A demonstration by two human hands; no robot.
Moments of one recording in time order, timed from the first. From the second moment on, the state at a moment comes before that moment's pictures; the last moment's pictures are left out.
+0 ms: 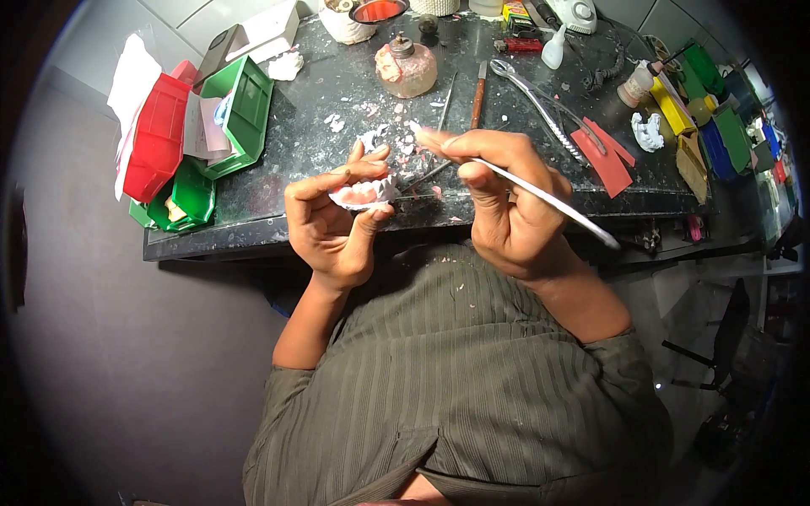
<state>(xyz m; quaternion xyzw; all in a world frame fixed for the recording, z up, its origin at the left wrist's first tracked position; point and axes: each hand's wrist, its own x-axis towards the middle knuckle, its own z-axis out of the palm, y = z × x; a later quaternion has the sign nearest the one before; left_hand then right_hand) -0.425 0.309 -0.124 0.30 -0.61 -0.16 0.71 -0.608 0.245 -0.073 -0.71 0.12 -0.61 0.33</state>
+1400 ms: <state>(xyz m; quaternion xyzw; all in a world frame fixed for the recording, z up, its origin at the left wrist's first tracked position) -0.416 0.321 -0.112 0.31 -0.53 -0.36 0.70 -0.603 0.251 -0.062 -0.85 0.08 -0.47 0.25</state>
